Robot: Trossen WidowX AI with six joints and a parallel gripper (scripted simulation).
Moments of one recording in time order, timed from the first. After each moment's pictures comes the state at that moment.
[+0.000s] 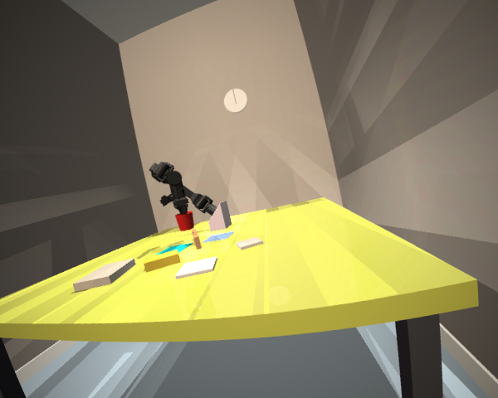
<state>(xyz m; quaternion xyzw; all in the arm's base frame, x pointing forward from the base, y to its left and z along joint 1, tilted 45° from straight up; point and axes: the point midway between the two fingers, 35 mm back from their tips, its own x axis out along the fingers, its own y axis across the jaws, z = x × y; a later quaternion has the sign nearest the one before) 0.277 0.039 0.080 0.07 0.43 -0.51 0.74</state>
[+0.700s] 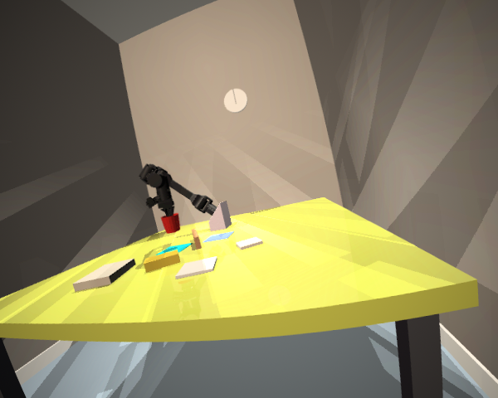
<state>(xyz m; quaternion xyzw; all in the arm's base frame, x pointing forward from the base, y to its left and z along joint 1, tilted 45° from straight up) 0.307 0.010 0.121 0.07 0.43 -0.51 0.74</state>
